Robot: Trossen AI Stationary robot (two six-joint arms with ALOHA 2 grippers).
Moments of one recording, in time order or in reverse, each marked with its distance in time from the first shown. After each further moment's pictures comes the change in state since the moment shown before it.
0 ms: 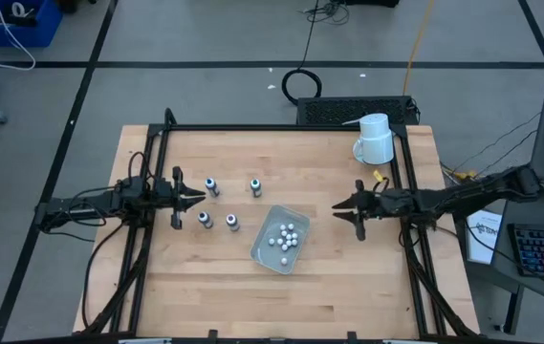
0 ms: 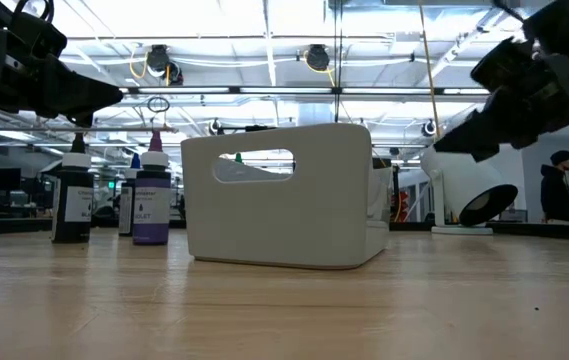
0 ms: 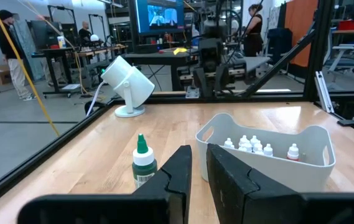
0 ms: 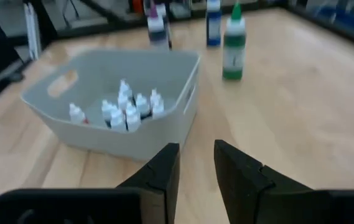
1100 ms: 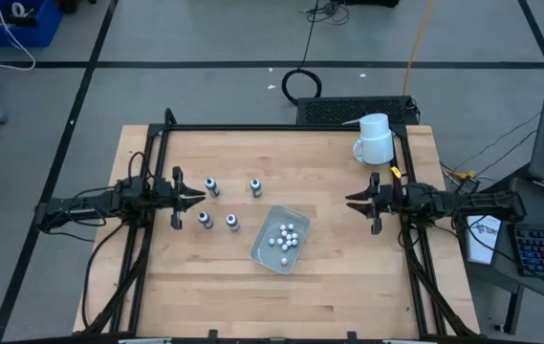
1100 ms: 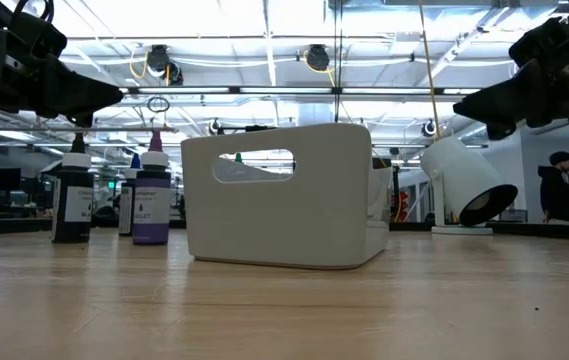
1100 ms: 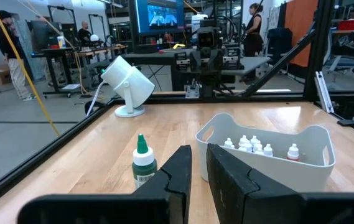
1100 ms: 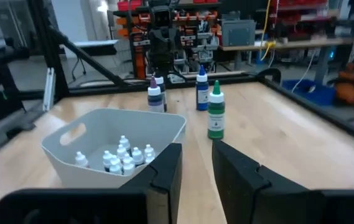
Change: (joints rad) left arm 0.000 0.000 0.000 0.000 0.000 0.000; right arm -0.071 -0.634 -0.083 -0.297 -0.028 -0.113
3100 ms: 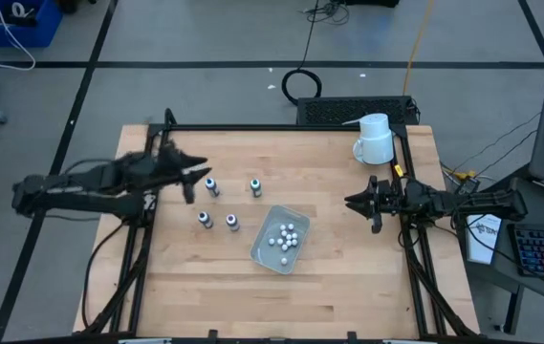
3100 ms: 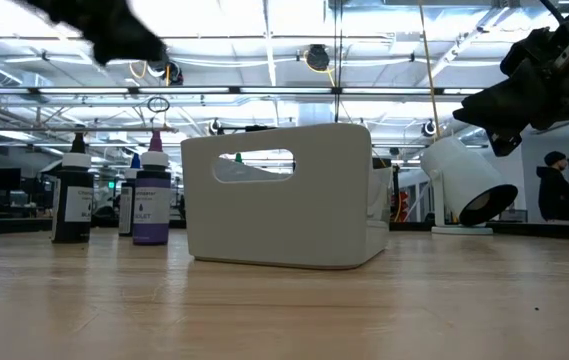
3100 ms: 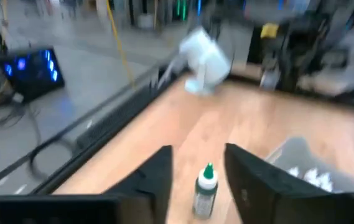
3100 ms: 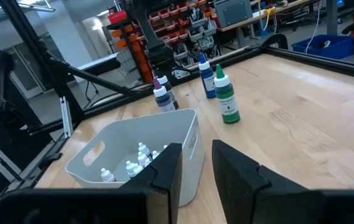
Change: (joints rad) left arm 0.000 0.578 0.602 -0.295 -0.343 -0.176; right arm 0.011 0.029 0.000 0.003 0.005 0.285
